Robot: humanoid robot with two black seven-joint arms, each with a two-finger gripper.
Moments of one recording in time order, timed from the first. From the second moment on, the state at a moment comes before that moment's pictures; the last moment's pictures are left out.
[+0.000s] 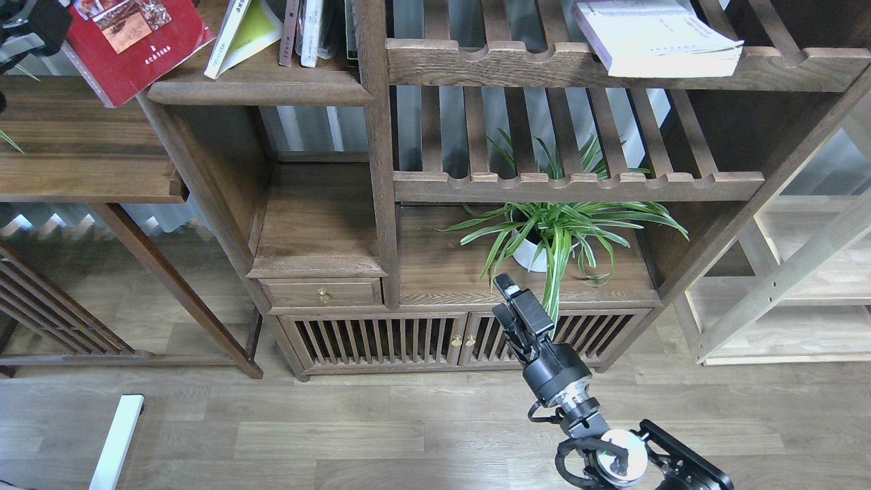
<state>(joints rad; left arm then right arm) -0.44 0.56 -1.61 -1.65 0.43 -0.02 0.49 0.08 -0.05 0.89 0.99 0.21 0.58 0.13</state>
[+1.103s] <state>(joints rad) -0.75 0.59 -1.35 -1.51 0.54 0.05 0.49 0.05 -0.04 0.90 1.03 0.20 0.58 0.13</state>
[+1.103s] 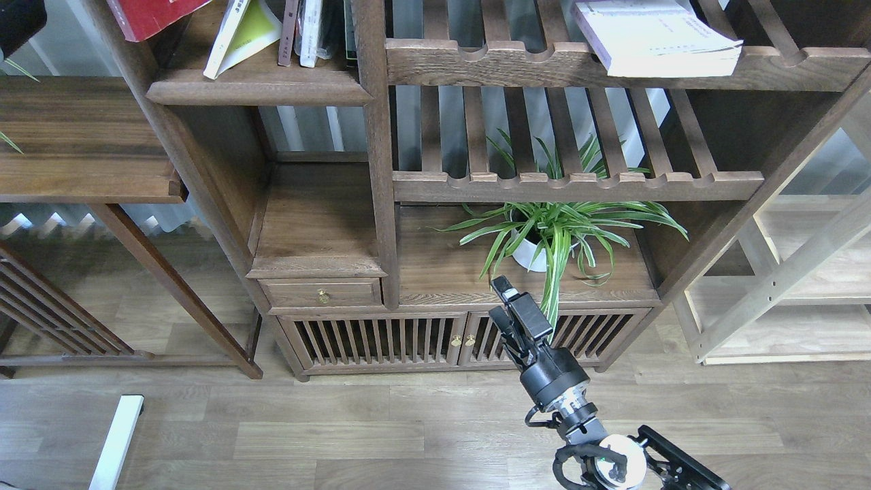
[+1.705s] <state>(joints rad) -1.00 0.54 -1.17 -1.27 0.55 0.06 0.49 0.03 -0.01 0.91 1.03 0.20 0.58 0.13</state>
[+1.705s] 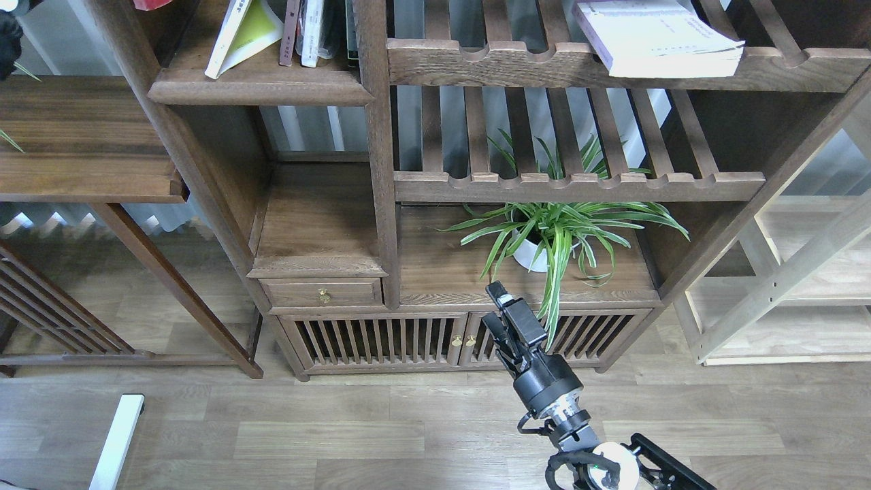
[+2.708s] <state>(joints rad) -1.07 0.44 -1.05 -1.08 0.57 0.04 0.49 0.02 -0.02 0.92 1.04 0.20 0.58 0.13</state>
